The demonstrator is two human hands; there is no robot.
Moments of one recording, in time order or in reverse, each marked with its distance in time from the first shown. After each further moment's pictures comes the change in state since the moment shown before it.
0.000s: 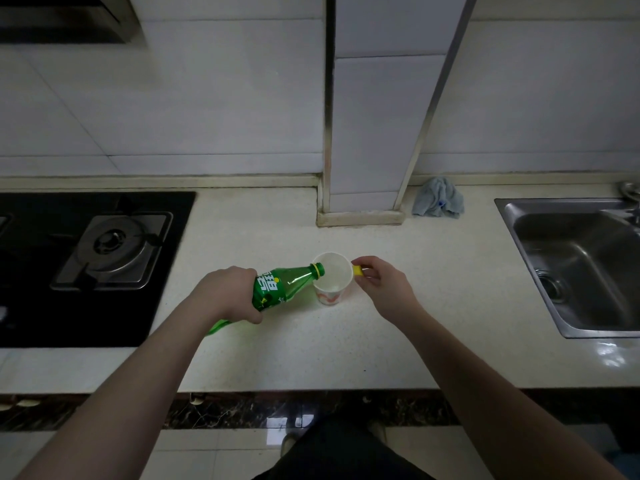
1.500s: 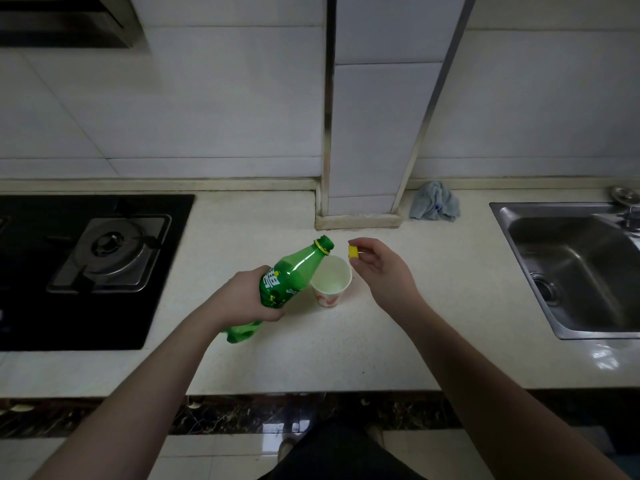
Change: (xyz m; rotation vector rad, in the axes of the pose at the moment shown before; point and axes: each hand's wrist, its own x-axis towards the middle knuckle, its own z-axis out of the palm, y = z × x) left_hand -0.003 0.006 0.017 -0.717 0.118 0.142; right_hand -0.010 -0.035 -0.010 0.253 0.057 -0.100
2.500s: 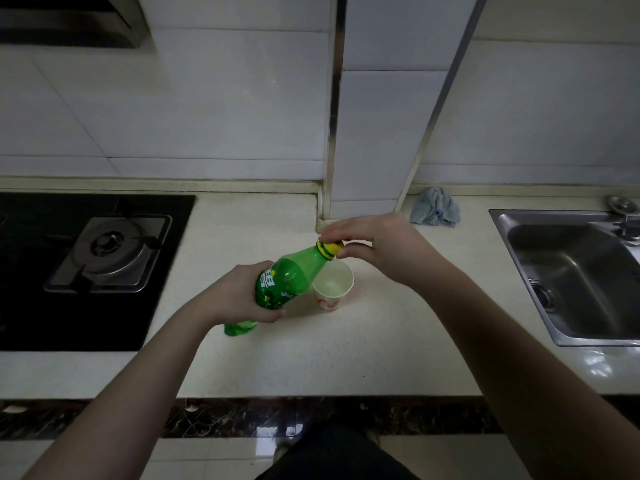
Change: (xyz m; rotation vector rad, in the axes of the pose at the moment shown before) left_hand -0.010 0.007 -0.024 -0.049 -0.021 0.176; right_hand 0.016 -0.093 -0.025 -0.618 -0.350 -0.615
